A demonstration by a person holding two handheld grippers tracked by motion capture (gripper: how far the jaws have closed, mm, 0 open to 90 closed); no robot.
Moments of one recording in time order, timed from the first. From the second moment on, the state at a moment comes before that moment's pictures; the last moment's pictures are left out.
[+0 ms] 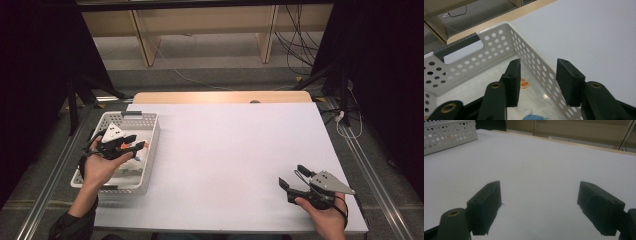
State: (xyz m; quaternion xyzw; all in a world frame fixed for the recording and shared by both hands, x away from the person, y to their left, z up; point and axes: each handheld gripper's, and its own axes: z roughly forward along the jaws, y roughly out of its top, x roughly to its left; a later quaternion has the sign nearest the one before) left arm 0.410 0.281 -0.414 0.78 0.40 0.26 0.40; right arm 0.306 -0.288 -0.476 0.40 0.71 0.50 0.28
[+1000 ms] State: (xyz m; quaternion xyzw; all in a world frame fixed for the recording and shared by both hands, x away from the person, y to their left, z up) left arm 0.382 0.238 -0.414 0.79 0.35 0.23 0.44; right arm 0.306 -0.288 -0.476 0.40 0.71 0.50 0.28
